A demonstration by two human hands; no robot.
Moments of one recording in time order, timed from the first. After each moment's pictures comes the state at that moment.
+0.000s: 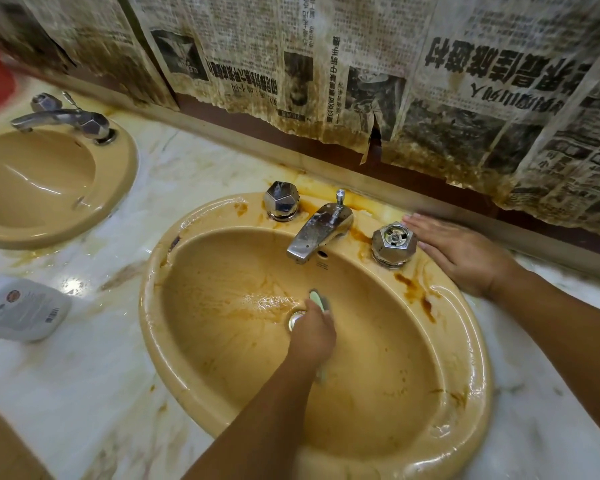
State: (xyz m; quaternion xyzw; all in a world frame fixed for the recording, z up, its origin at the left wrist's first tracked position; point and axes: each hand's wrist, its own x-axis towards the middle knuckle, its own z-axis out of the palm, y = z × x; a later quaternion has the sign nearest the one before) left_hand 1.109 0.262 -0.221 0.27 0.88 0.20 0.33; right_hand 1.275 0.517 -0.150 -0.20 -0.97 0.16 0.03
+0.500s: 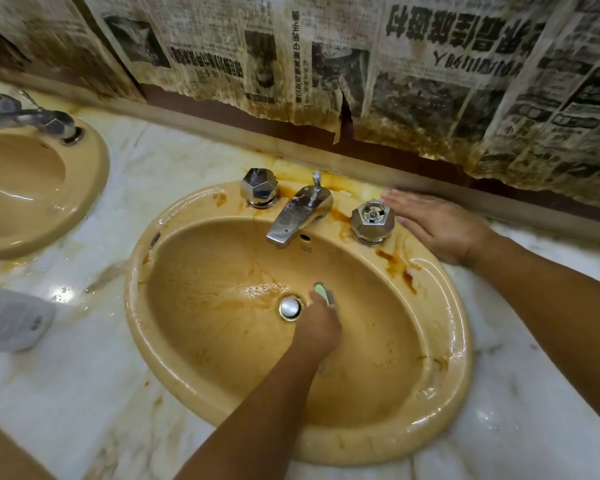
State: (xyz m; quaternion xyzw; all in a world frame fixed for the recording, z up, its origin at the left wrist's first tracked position) left_hand 1.134 0.262 -0.205 0.30 0.86 0.13 0.40; right_hand 1.274 0.515 -0.146 -0.20 -0.97 0.16 0.03
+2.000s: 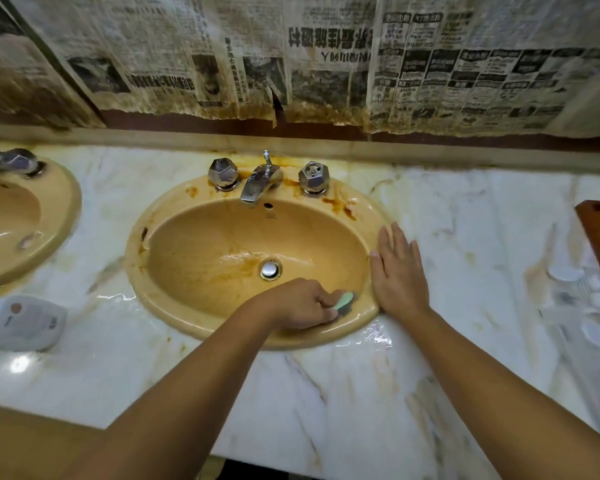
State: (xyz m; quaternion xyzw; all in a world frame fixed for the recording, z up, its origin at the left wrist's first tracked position) left_hand 1.149 0.176 -0.076 0.64 0.62 -0.06 0.45; right_hand 1.354 0.252 -0.148 -0.58 -0.77 0.19 0.15
